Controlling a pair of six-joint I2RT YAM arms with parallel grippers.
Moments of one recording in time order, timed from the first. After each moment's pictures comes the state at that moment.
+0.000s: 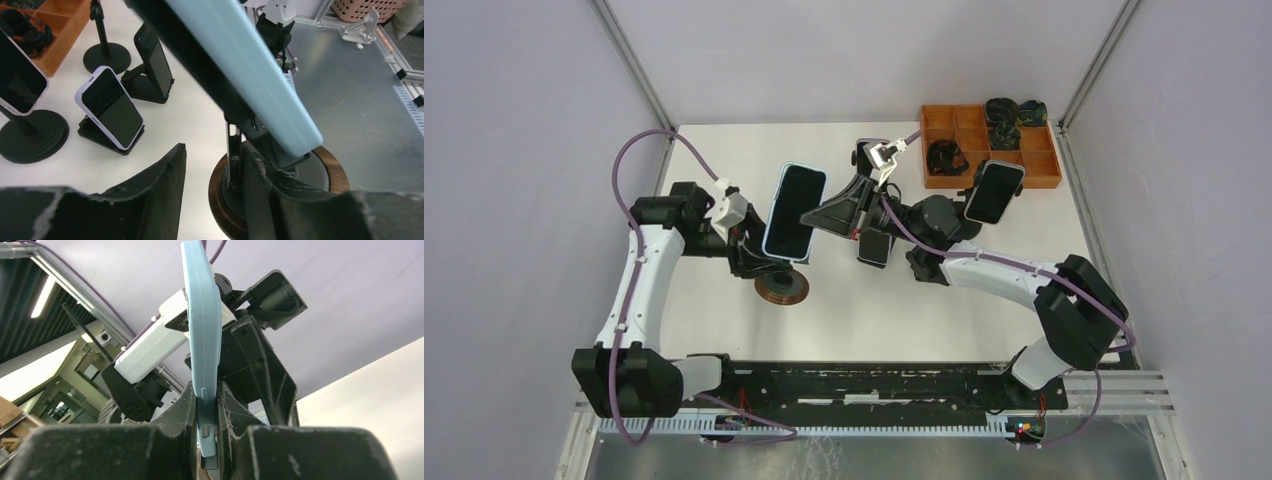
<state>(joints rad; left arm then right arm) 0.01 1.23 1.20 -1.52 1.47 1.43 0.83 1.57 0.96 1.15 -0.58 1.14</state>
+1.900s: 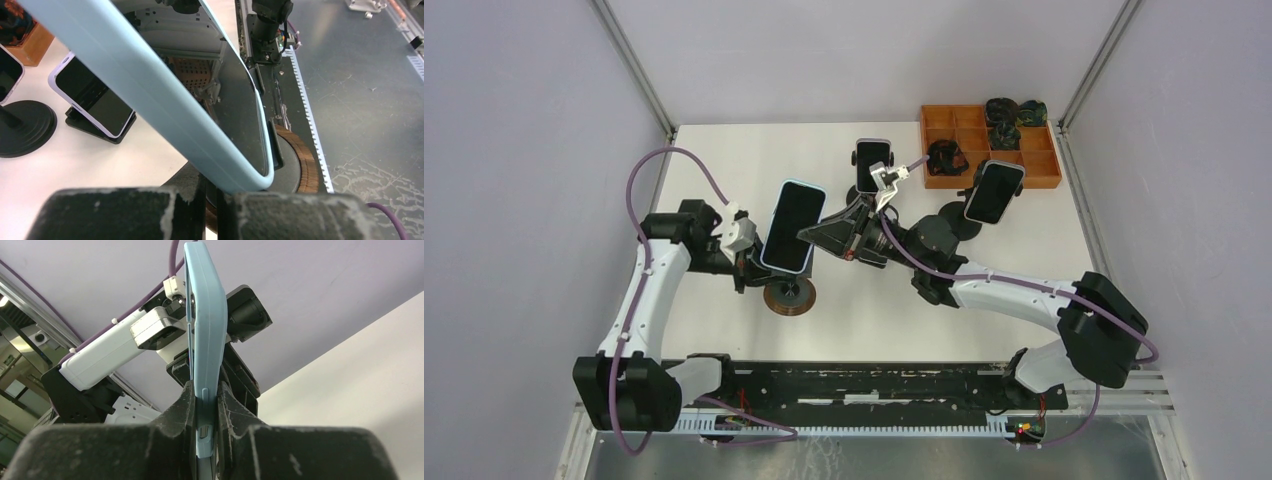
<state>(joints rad) -0.02 1.17 1.06 -1.49 1.43 1.54 0.93 1.45 0.85 0.98 -0.34 0.86</state>
